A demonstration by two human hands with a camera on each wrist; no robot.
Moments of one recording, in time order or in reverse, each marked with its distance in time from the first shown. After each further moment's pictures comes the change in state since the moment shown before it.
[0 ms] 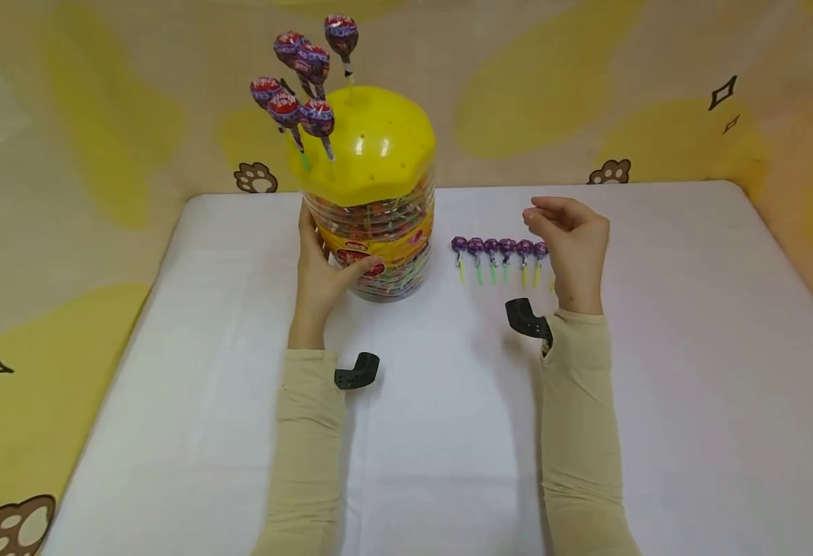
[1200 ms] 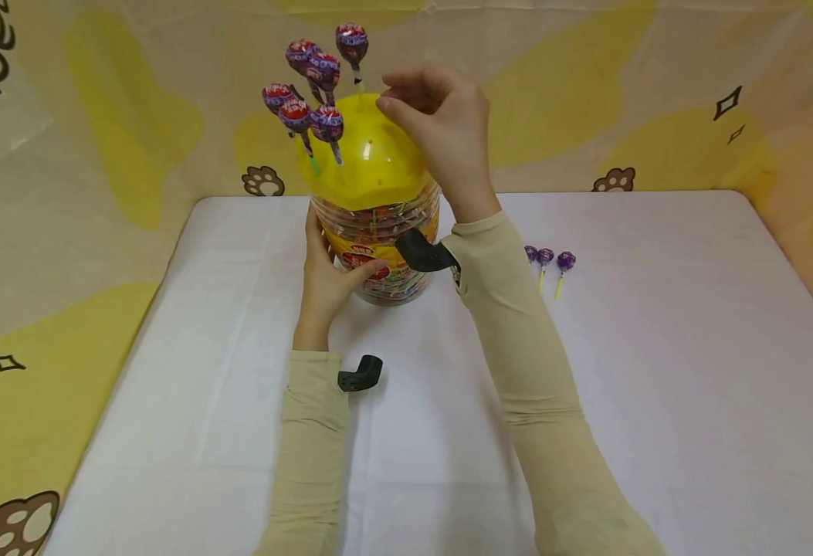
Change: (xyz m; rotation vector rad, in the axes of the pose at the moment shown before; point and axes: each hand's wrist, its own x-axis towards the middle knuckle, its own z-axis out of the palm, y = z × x) left_hand -0.003 0.003 -0.001 -0.001 0.008 0.016; right_hand 0.014 -0.094 0.147 -0.088 -0.334 -0.247
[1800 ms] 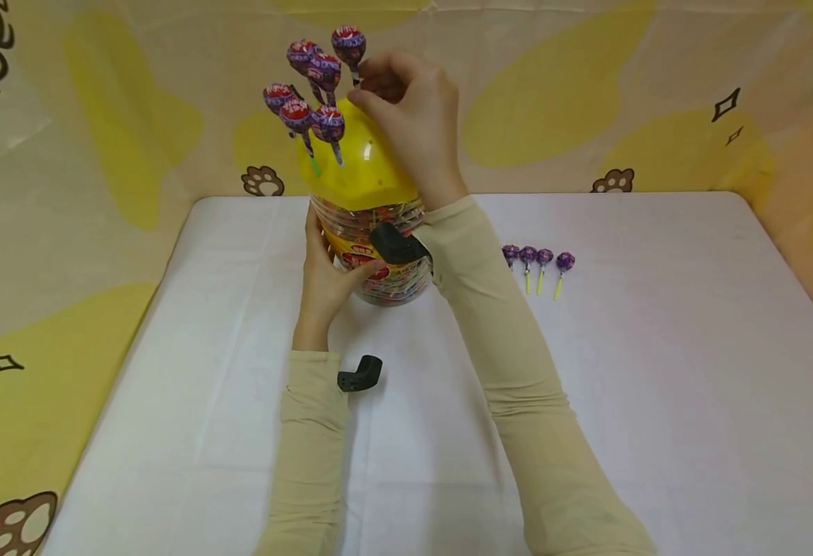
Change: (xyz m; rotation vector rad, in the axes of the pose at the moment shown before) left_hand 0.000 0.001 -0.002 0.027 -0.011 -0.058; right_hand 0.014 -0.002 0.027 -0.186 0.003 -0.052
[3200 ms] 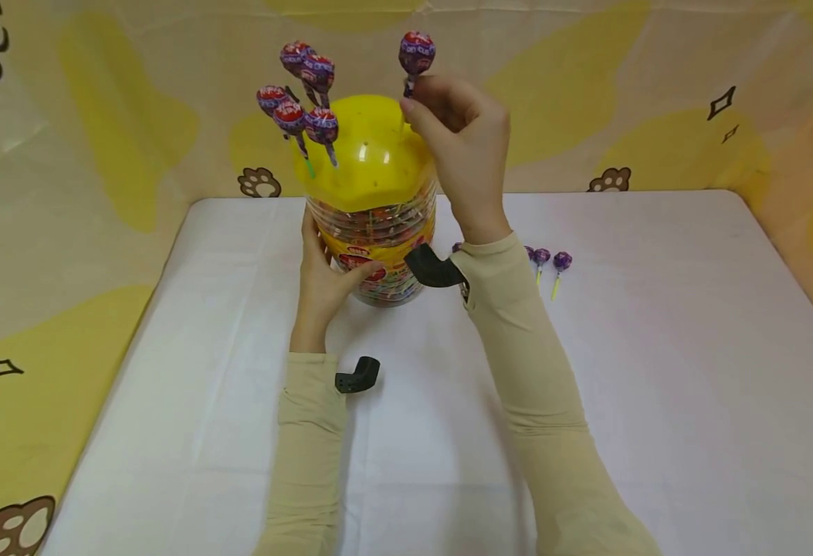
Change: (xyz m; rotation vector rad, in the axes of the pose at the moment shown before) left_hand -0.001 -0.002 0.000 -0.032 0.003 0.048; right_hand -0.030 0.010 -0.035 0.385 0.150 -0.025
